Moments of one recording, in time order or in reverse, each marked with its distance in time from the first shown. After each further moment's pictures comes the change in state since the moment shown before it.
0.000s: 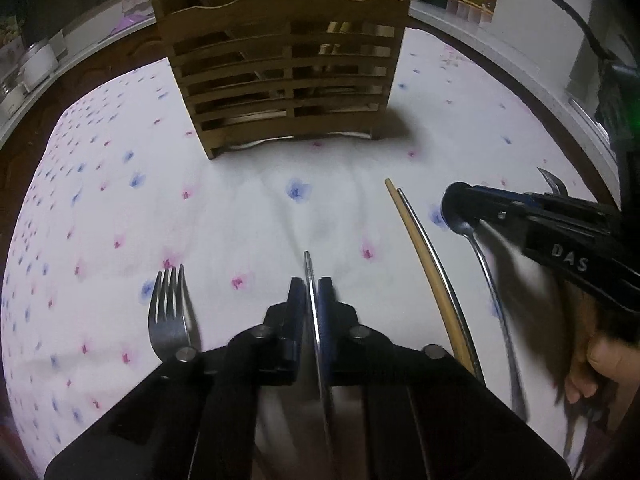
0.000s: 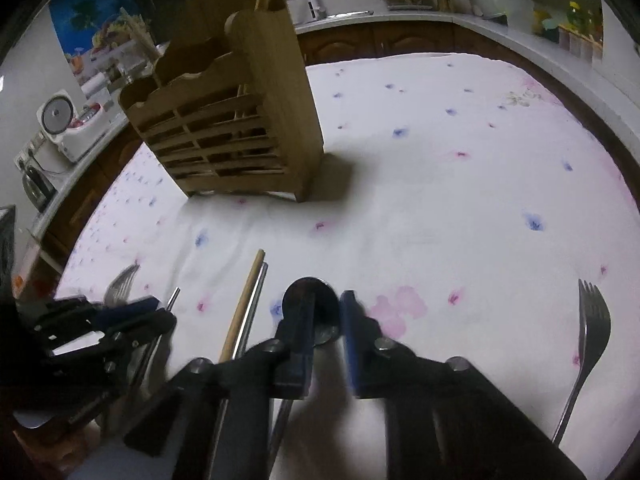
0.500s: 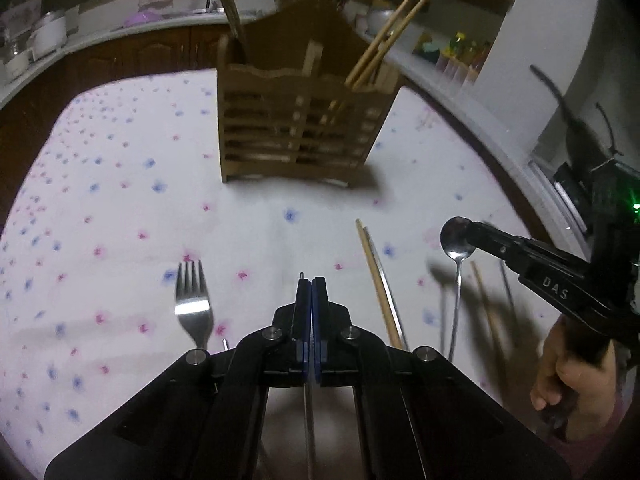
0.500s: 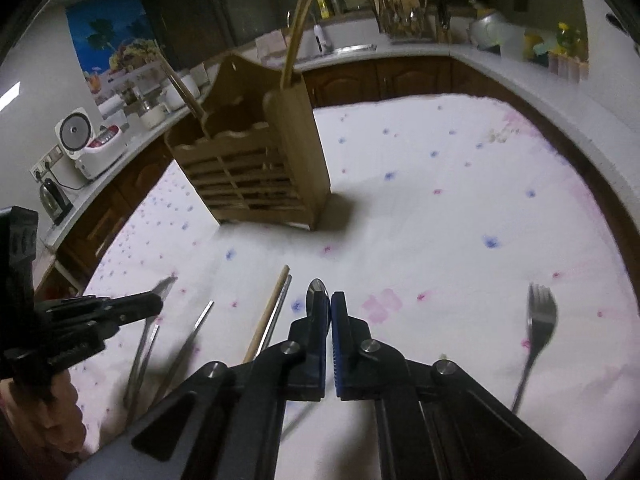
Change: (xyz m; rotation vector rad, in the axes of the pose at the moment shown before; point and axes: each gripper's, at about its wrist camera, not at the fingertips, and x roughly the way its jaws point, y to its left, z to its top) left arm -0.069 0.023 -0.011 -0.128 -0.136 -0.160; right arm -0.064 0.004 -0.007 -0.019 -0.126 0.010
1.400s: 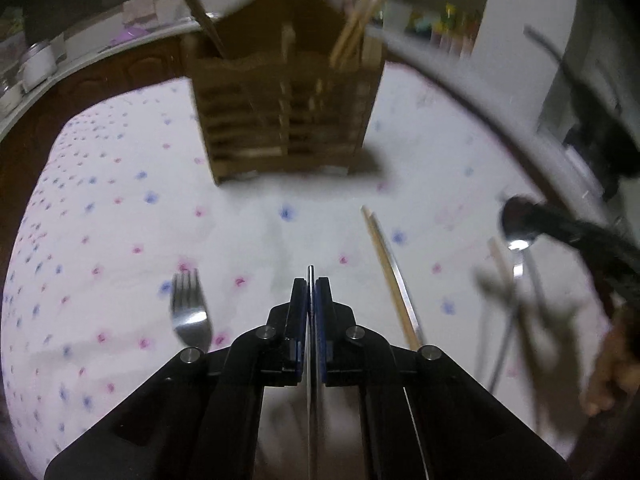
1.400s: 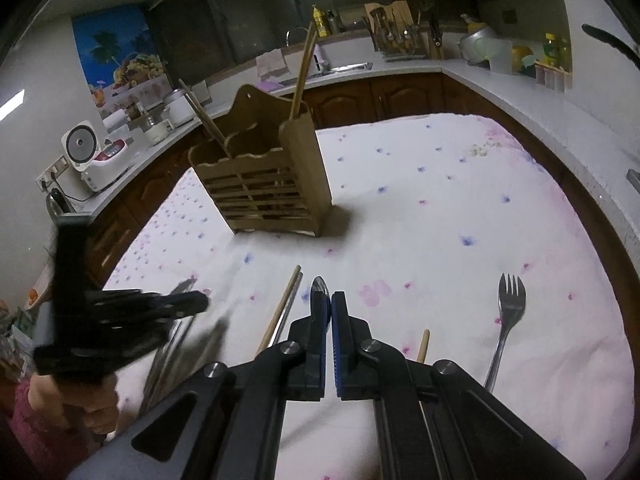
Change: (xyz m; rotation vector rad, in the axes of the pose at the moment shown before) left arm 0.009 -0.010 -0.005 0.097 0.011 0.058; right arm -0.040 0.007 -0.011 0.012 -0.059 -0.004
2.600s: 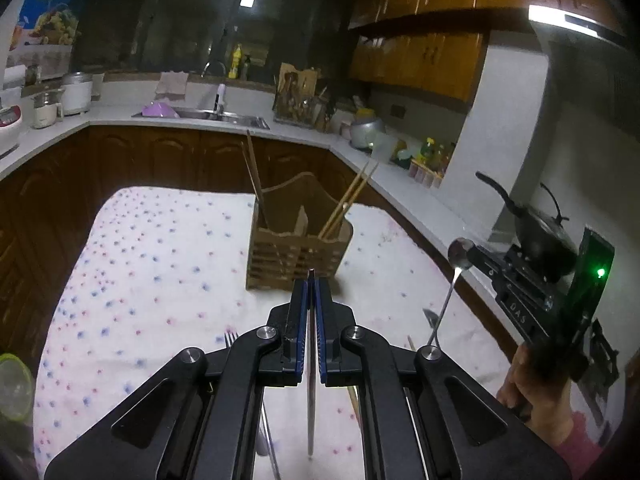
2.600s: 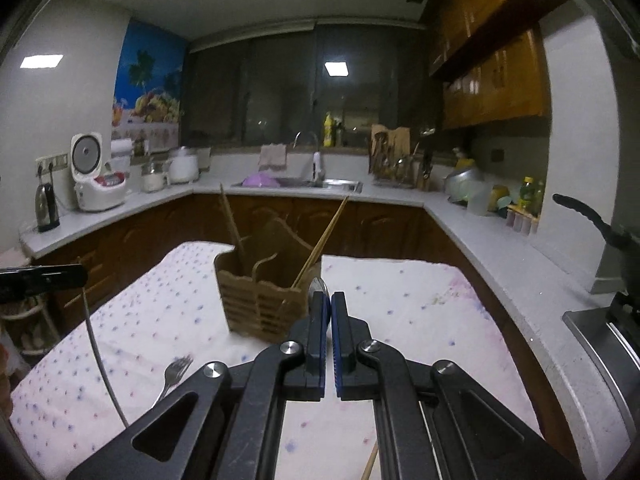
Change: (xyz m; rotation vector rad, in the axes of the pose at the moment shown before) left arm -0.169 0.034 0.006 -0.127 -0.397 -0.086; right arm -0.074 0.064 0.025 -0.225 -0.407 -0.177
